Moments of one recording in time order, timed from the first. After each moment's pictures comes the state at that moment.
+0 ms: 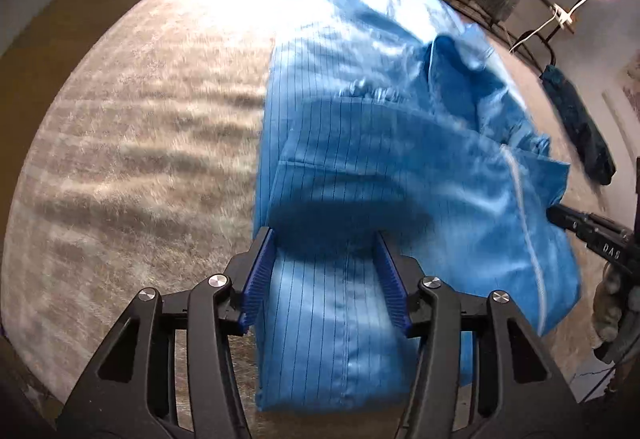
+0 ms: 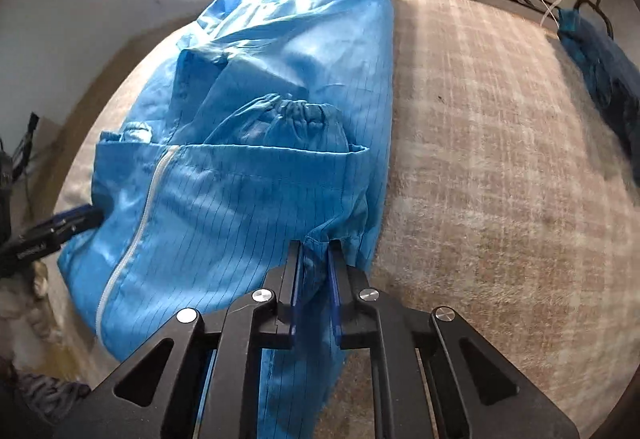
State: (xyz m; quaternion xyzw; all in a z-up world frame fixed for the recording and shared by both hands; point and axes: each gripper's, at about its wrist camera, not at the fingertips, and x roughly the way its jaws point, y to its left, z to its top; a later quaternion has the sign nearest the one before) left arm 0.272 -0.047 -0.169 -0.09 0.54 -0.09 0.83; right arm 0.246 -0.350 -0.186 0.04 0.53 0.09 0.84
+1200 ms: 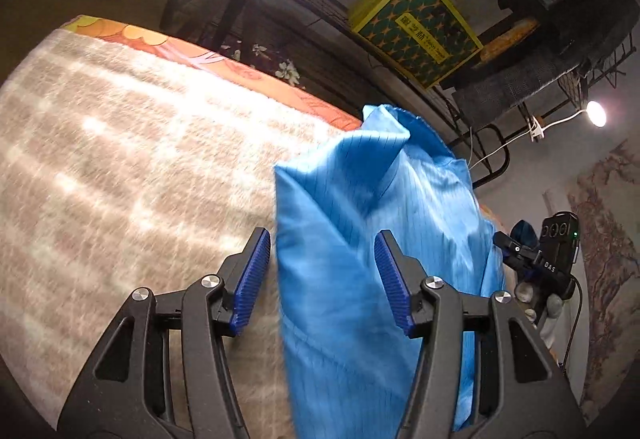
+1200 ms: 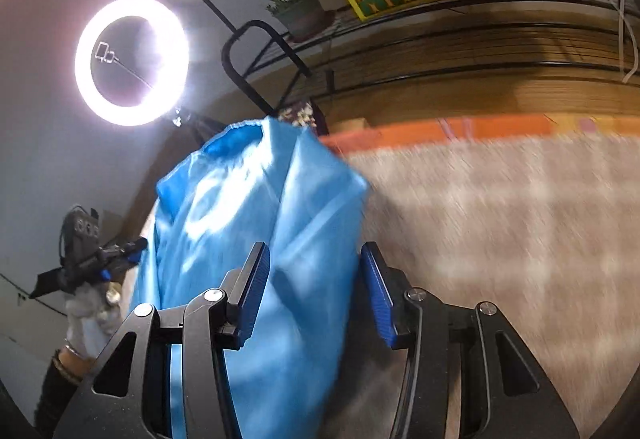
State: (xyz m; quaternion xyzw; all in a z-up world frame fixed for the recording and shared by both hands) left arm 0.607 0.002 -0.242 -0.25 0.50 -0.21 0.80; right arm 0.541 -0.445 -0.212 0.22 0.45 0.19 0.84
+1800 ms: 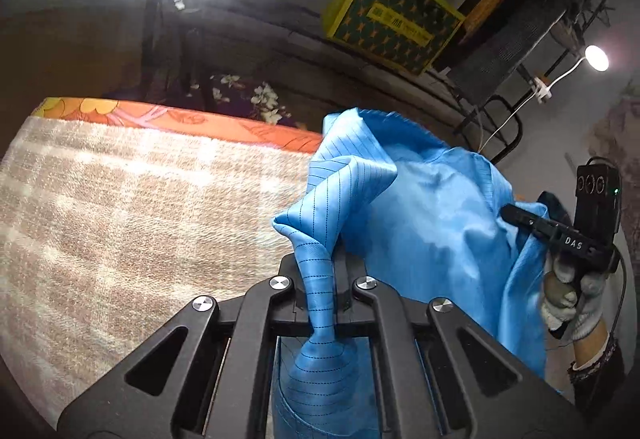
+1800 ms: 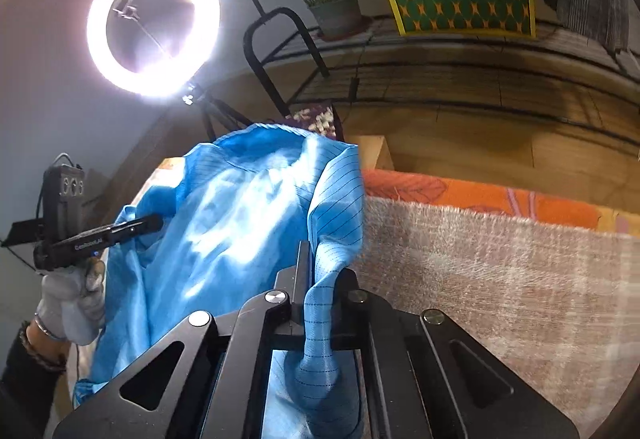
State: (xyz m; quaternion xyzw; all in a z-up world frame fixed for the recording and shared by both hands) left arm 0.601 -0.048 -0.227 -0.15 0.45 -0.22 0.85; right arm 0.545 -0.402 -0.185 0.11 0.44 0.21 0.87
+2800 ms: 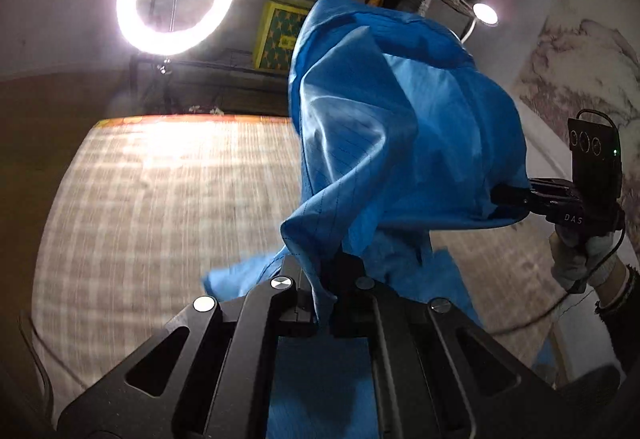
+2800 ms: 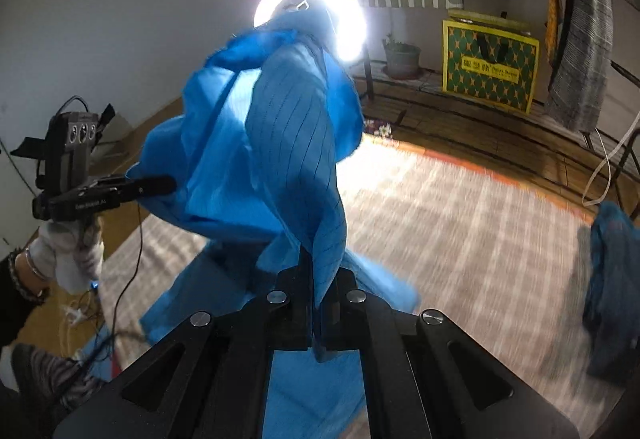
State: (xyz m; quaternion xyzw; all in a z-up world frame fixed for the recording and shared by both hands) left arm 0.305 -0.041 -0.096 -0.07 0.39 -0.28 0.88; right arm 0.279 -0.354 -0.049 -0.01 0.39 0.25 0.89
